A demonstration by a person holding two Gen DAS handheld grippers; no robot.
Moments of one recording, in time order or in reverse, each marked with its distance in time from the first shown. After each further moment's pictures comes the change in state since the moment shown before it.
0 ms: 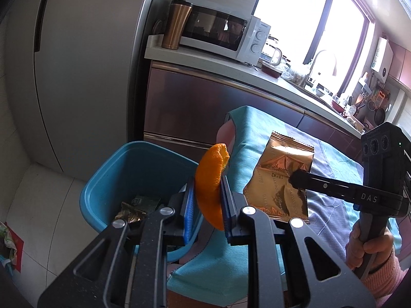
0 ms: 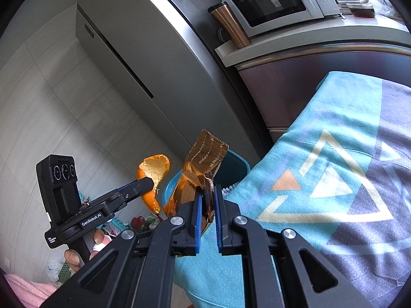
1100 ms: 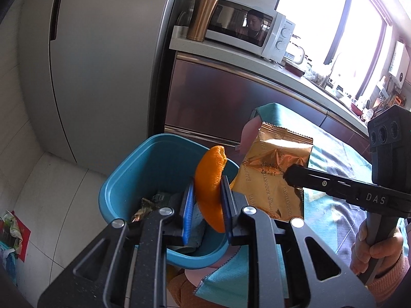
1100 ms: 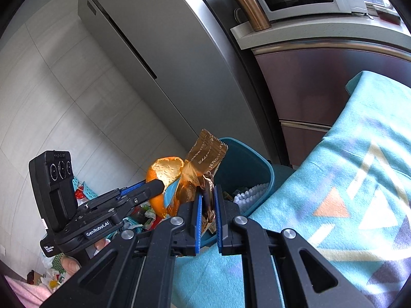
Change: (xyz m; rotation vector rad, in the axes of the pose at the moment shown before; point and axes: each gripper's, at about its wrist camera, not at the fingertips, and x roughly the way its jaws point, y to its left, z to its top) left arm 0.020 0.036 -0.001 -0.047 0.024 0.095; right arm 0.062 0.026 0.015 -0.063 0.092 -0.006
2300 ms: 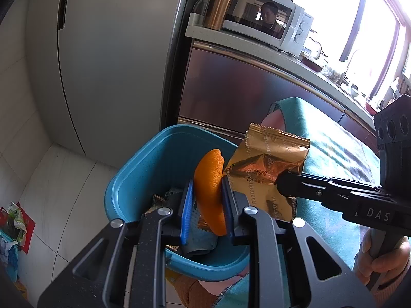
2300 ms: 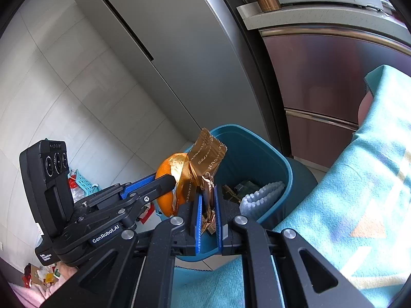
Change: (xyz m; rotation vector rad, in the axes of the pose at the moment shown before) left arm 0.033 0.012 -0.001 -0.031 0.045 0.068; right arm 0.054 0.010 0.008 -0.022 0.088 -0.022
